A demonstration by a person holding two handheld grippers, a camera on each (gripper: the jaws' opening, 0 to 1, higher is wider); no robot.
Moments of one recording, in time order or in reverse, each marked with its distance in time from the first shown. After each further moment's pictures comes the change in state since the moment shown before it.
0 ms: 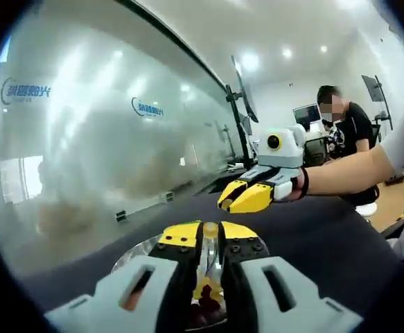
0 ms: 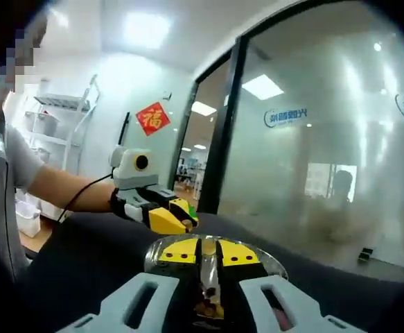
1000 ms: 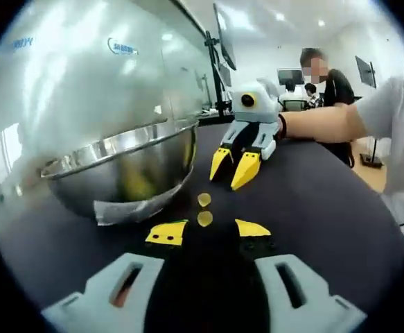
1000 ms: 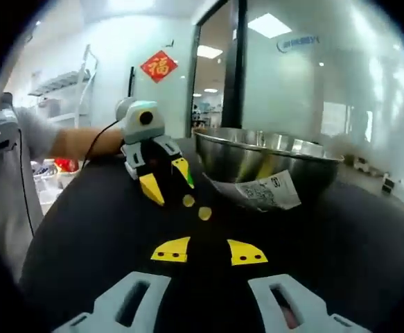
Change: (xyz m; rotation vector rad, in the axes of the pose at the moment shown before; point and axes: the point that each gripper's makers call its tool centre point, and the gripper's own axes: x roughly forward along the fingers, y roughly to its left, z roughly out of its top) left arm -0.042 -0.083 -0.129 -0.021 0.311 -0.201; right arm -0.037 0.077 -0.138 0.104 0.387 0.169
